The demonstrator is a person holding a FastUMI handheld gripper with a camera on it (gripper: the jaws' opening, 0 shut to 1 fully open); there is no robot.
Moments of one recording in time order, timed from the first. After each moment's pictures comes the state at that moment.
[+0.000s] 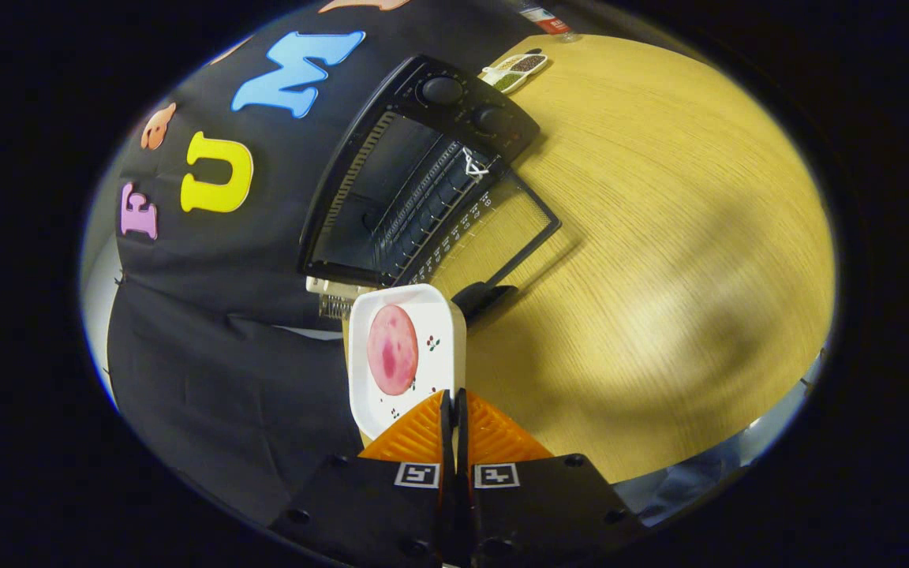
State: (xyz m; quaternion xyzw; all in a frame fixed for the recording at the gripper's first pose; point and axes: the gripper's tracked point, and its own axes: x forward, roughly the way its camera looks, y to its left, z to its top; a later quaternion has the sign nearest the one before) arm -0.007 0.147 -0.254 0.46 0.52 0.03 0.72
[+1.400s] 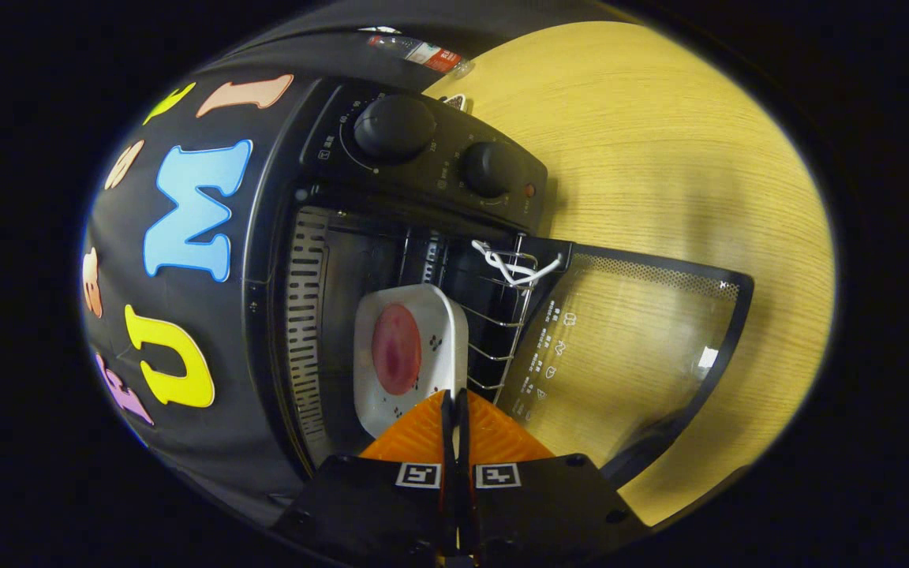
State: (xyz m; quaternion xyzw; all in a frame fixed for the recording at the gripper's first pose) arm 0.193 0.156 -0.318 0.59 0.35 -0.22 0.70
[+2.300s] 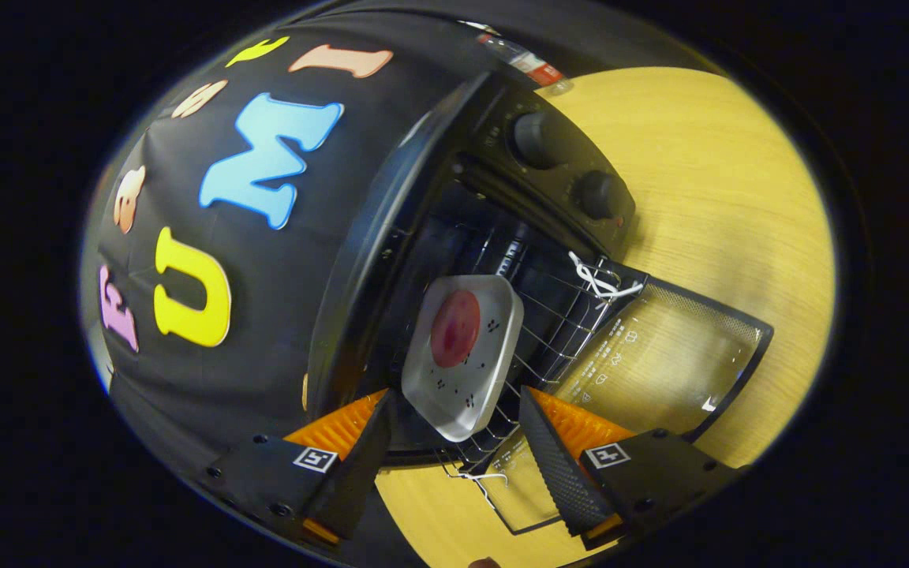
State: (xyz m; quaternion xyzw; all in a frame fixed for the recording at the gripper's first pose) arm 0.190 0.173 -0.274 0.48 0.33 -0.11 0.80
